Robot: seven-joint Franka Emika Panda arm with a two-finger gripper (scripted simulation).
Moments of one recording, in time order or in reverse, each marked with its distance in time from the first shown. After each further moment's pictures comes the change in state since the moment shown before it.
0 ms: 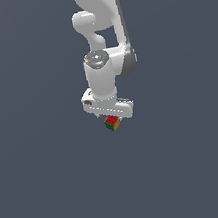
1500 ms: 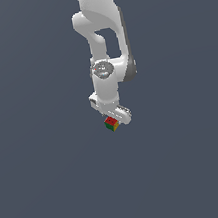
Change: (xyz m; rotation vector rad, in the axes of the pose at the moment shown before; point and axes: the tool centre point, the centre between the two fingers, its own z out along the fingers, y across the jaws) arm -0.035 0.006 0.058 -0.021 -0.003 0.351
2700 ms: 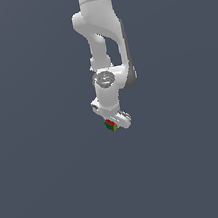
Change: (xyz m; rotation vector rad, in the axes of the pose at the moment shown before) arm -0.001 0.000 0.039 0.000 -0.001 0.003
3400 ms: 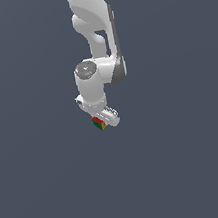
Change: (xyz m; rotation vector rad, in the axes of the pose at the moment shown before) arm 0.046 0.030 -0.059 -0.001 -0.001 0.000
